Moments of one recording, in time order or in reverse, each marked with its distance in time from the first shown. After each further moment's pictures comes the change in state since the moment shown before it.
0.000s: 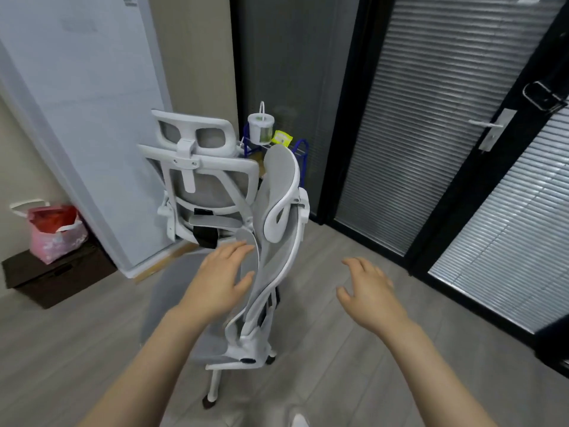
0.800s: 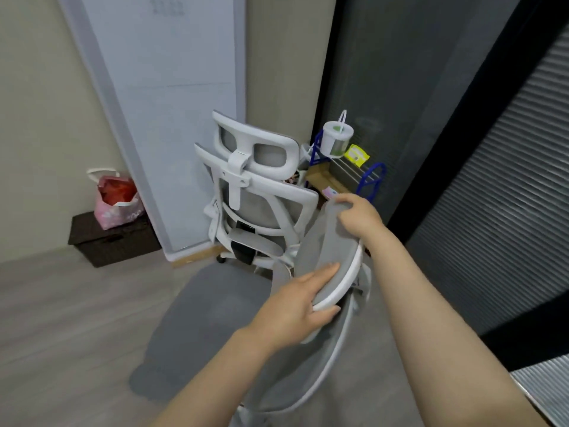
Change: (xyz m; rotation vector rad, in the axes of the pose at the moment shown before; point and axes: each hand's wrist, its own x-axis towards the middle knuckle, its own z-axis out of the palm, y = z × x) left_hand 0.184 -0.003 0.036 -0.423 0.001 -0.088; right_hand 0.394 -0.120 -0.032 0.416 -0.151 -0.070
